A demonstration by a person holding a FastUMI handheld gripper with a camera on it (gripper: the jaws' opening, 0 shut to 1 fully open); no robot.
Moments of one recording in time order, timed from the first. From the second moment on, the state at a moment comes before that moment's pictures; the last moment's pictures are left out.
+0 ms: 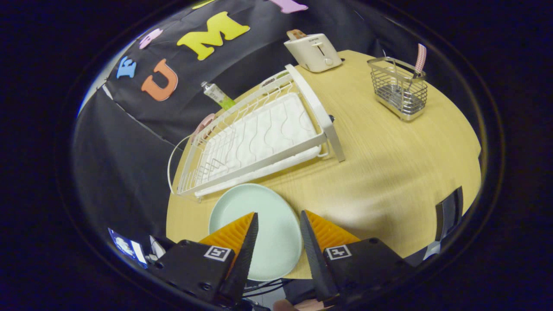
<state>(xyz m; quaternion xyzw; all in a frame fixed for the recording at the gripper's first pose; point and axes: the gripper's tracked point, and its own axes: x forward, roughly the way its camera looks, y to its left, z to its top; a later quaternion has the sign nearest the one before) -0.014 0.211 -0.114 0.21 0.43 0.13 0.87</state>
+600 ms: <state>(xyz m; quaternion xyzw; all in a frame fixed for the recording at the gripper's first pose) -0.008 0.093 -0.024 0.03 0.13 0.01 0.99</state>
